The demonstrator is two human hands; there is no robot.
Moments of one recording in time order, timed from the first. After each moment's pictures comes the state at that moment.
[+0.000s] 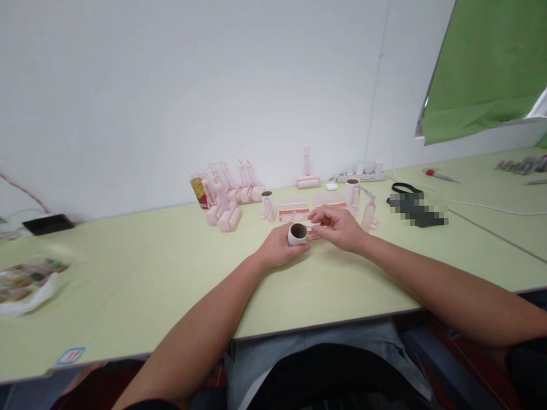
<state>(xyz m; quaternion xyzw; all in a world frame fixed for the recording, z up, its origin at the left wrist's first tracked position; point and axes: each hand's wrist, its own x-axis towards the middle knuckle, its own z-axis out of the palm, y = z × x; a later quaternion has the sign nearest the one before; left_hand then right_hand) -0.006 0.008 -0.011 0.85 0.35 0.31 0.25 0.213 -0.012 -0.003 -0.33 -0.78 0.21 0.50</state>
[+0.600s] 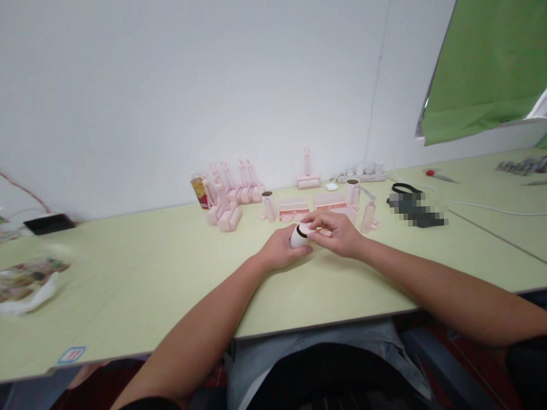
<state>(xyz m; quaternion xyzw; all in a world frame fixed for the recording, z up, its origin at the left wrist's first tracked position) -0.006 0.006 -0.011 0.87 0.33 0.28 0.22 0.206 -0.017 -0.004 -0.23 -0.81 0.11 0.52</state>
